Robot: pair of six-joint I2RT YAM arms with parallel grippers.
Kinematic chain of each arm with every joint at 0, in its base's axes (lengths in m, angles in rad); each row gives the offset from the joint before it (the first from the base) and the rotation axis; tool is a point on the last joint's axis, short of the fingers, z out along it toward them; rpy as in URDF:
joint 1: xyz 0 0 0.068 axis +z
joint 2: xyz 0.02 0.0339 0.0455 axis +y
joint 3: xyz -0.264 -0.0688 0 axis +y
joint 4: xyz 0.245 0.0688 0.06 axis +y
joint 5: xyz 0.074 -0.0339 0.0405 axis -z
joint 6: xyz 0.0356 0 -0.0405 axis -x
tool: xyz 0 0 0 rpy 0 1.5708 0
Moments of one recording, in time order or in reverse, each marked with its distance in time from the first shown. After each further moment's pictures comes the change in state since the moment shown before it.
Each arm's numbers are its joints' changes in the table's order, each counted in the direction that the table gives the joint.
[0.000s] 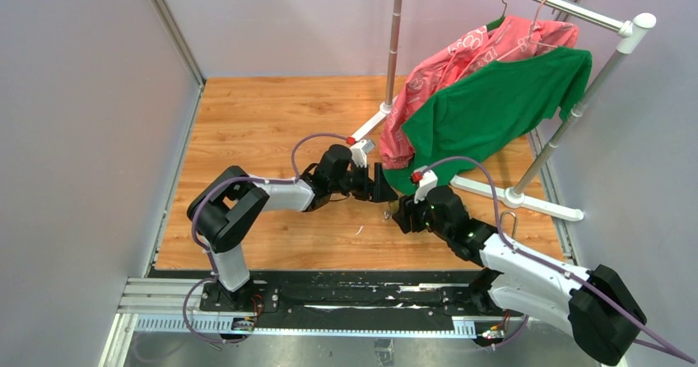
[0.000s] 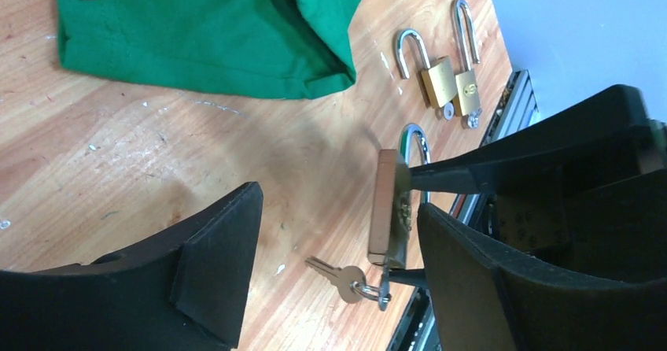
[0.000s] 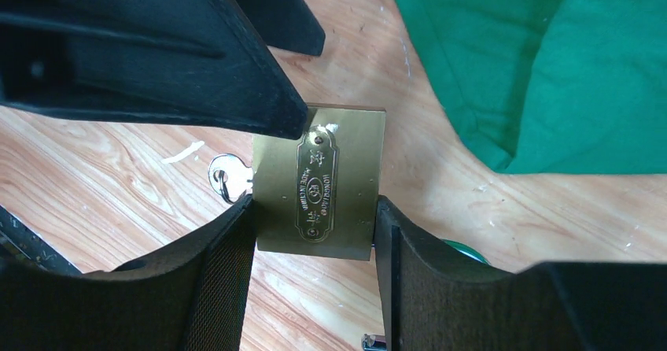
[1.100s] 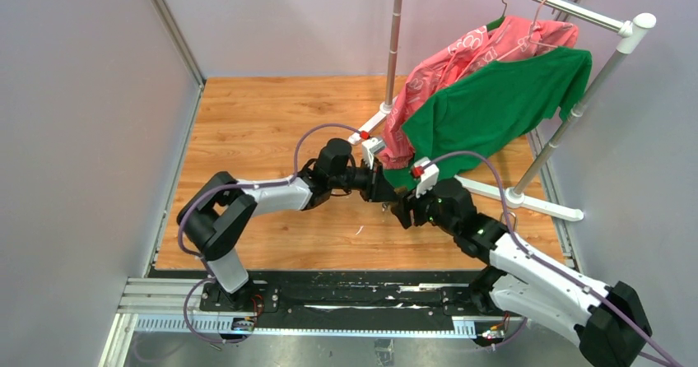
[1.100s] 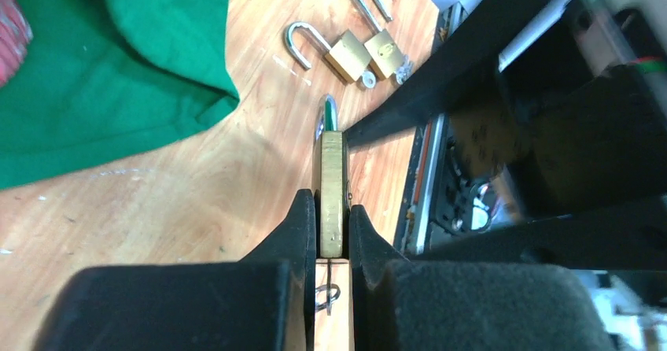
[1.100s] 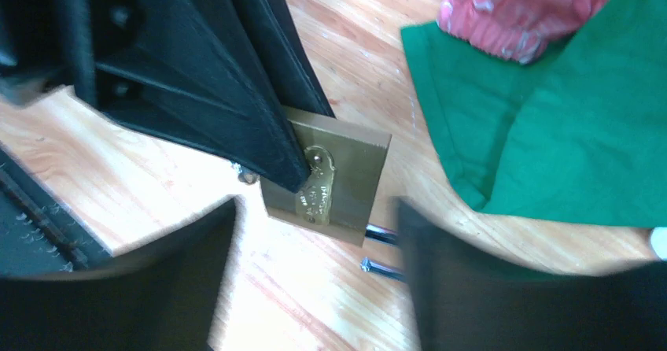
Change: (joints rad) left arm -0.023 -0.052 -0.035 -0.022 0.202 -0.167; right arm -0.001 -0.101 -0.077 0.087 -0.037 0.093
